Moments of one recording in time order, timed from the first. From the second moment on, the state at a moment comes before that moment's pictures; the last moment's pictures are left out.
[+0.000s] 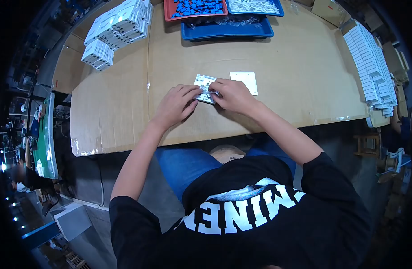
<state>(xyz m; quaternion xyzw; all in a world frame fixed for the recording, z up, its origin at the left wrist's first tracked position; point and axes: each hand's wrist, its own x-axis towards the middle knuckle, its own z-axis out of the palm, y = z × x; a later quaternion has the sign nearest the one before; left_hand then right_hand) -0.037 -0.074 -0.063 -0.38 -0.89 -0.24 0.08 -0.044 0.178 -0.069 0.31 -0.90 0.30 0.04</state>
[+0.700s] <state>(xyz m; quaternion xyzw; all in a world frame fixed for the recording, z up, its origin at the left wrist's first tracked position) -0.033 -0.061 -0.084 -0.36 -0.89 -0.27 0.11 -0.066 0.188 -0.051 0.32 -0.93 0.20 0.00</state>
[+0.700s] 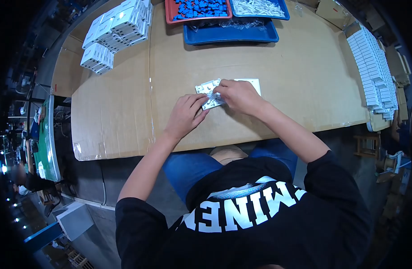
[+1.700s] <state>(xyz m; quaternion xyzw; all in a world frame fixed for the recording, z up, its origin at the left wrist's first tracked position) -0.039 -0.063 -0.080 -0.32 -0.89 -0.30 0.10 -0.102 0.196 -0.030 0.37 -0.90 0.23 -0.05</state>
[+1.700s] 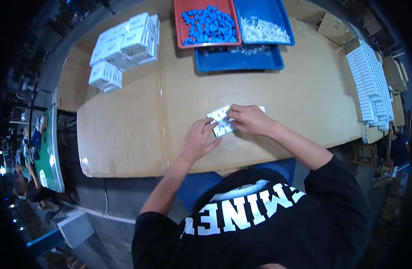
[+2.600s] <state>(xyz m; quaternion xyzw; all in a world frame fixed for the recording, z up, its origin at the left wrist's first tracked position) -0.046 -0.066 -0.064 -0.27 -0.92 -0.29 0.06 -0.487 0.168 -0.001 0.16 -0.91 0.20 0.32</state>
